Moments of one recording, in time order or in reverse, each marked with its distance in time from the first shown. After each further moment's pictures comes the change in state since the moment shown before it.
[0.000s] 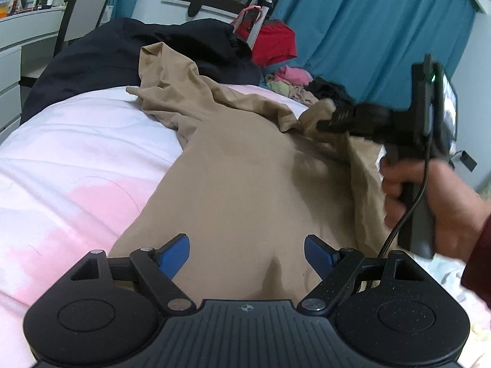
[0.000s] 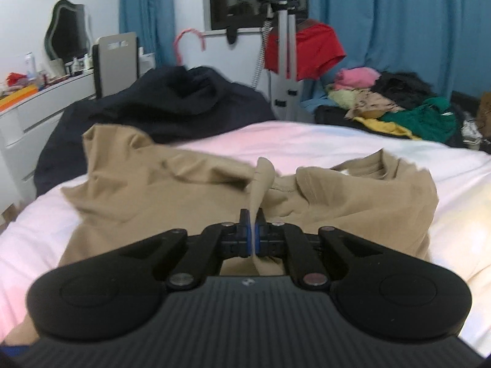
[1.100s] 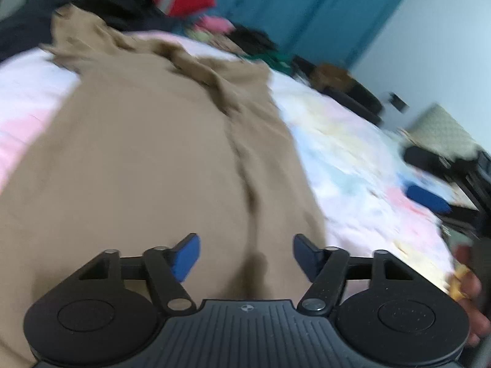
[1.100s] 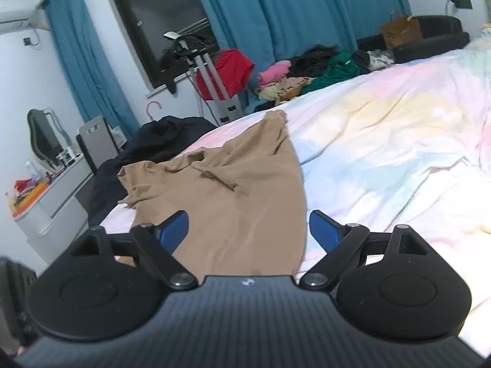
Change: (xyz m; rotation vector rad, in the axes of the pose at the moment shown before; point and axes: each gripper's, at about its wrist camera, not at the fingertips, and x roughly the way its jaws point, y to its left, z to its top) left arm -0.046 -0.076 -0.065 0.095 0.255 -0.315; right arm -0.297 -0.049 -0.131 0.475 -0.128 -0.054
